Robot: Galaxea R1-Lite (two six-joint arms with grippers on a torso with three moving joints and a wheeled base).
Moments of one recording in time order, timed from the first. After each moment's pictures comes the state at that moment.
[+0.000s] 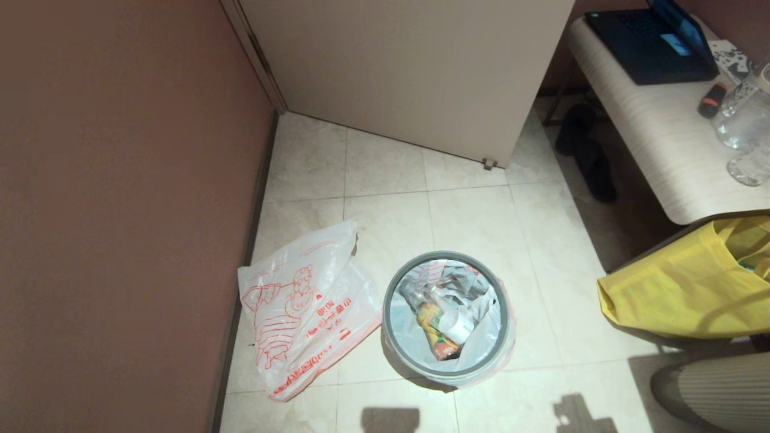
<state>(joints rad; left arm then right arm) 0.00 0.00 0.00 0.00 0.00 -0.01 0.00 0.64 -0.77 0.43 -0.05 -0.19</state>
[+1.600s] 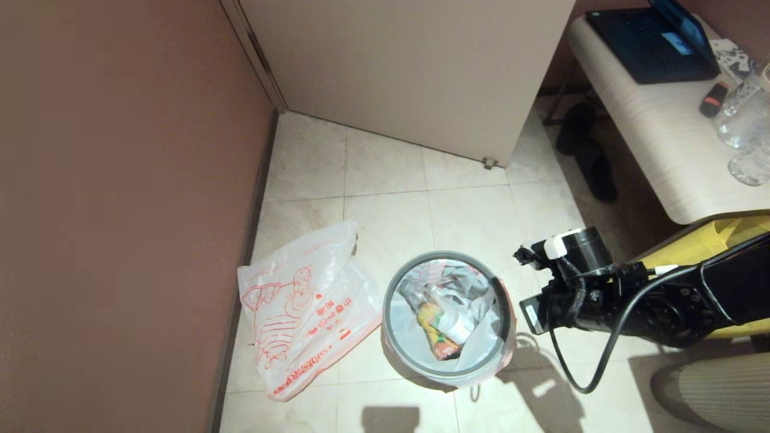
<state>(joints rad) 0.00 0.00 0.00 0.00 0.00 -0.01 0.43 1.94 -0.97 -0.21 -0.24 -0.03</state>
